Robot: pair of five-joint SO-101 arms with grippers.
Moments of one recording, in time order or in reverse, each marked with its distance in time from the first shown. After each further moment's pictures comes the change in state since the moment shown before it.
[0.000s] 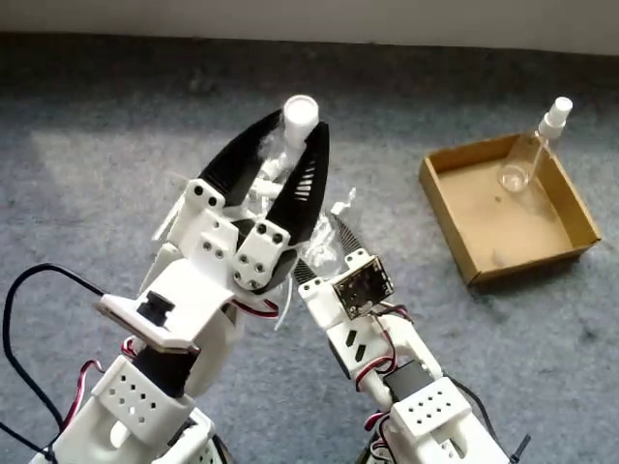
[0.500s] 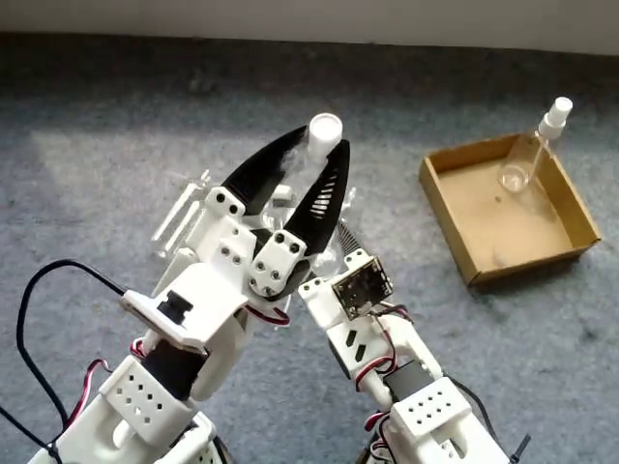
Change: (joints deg) left arm 3.1 0.0 2.6 0.0 0.0; right arm 0.0 0.0 0.0 0.0 0.4
